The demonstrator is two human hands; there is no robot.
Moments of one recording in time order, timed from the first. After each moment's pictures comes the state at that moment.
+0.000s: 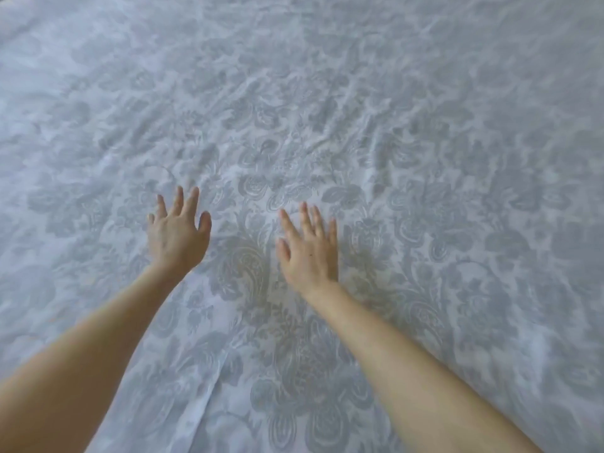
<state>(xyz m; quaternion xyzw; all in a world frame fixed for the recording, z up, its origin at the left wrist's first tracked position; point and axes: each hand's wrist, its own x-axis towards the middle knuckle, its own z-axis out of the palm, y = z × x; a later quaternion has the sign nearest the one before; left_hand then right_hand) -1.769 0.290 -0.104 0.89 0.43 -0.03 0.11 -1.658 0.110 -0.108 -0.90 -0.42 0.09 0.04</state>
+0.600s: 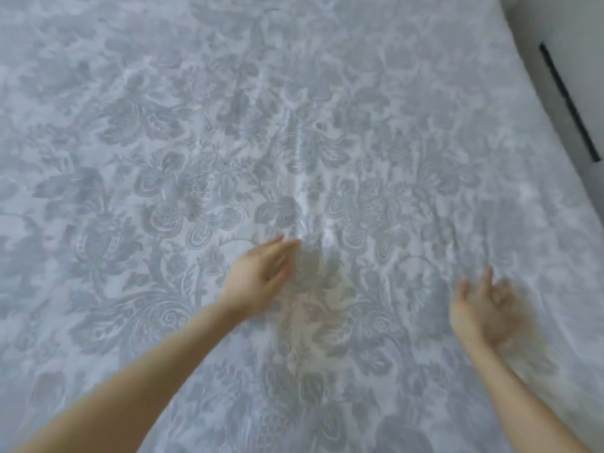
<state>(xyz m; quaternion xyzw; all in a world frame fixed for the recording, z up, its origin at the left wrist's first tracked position) -1.648 0.172 -0.123 0.89 0.07 -0.02 0.45 -1.542 -0.159 -0.122 -0.98 0.21 0.07 0.04</state>
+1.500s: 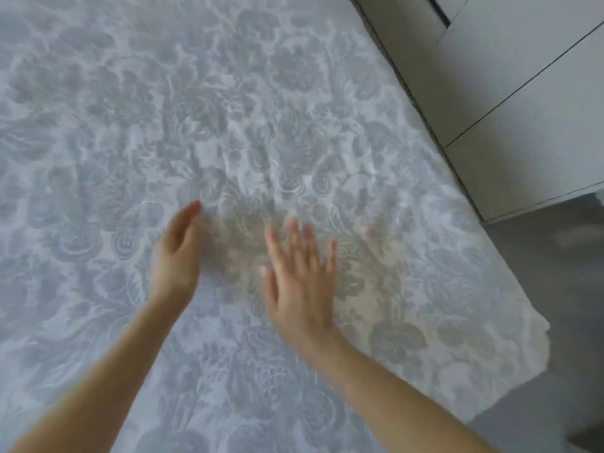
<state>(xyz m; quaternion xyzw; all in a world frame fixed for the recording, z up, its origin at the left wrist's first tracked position) -1.528 -0.106 -0.122 0.79 0.24 -0.01 0.57 -1.566 -0.276 -0.122 -0.99 -0.09 0.00 0.08</state>
